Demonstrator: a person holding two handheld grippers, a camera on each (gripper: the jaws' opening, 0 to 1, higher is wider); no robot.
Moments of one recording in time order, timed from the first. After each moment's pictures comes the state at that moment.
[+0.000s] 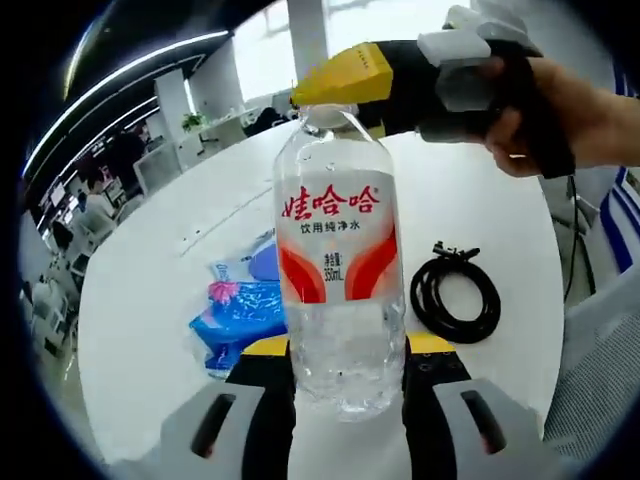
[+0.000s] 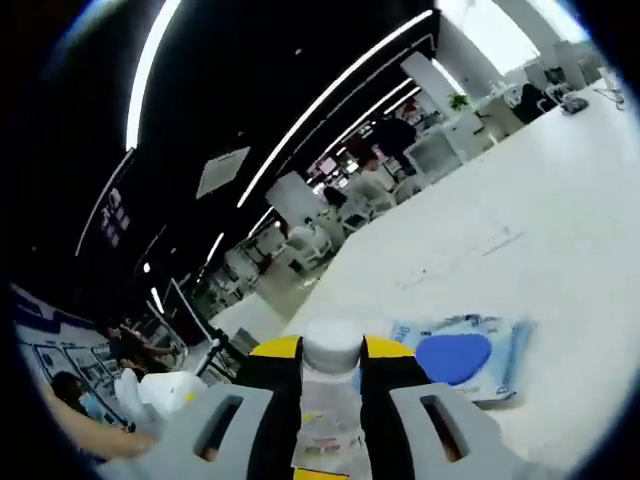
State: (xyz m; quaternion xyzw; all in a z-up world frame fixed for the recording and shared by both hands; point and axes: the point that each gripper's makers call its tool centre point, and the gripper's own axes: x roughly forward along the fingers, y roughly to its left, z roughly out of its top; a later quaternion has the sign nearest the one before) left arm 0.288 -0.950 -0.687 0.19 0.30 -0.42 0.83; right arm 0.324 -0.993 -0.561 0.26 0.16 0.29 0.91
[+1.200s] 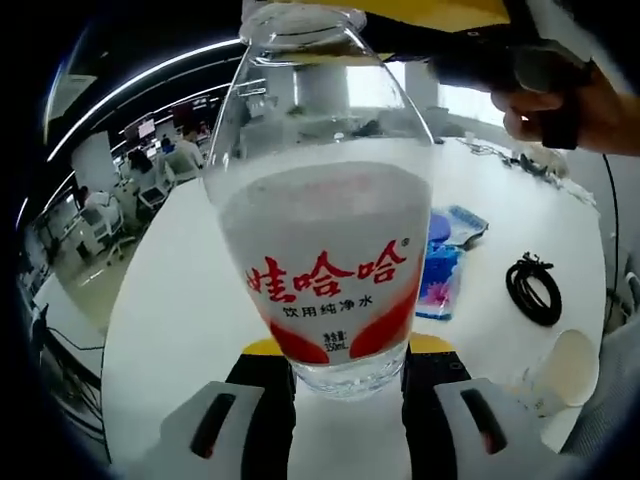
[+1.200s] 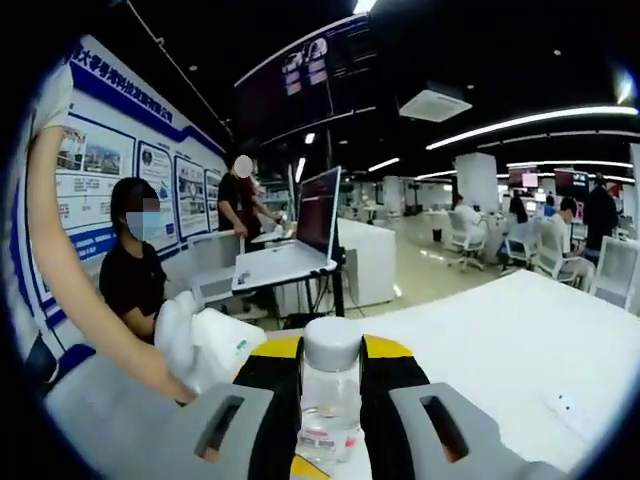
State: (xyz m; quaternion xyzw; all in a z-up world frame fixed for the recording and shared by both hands) left arm 0.319 -0.816 -0.695 0.09 0.30 -0.26 0.92; right arm 0.328 -0.794 -0.551 -0.04 0.09 0.61 0.79
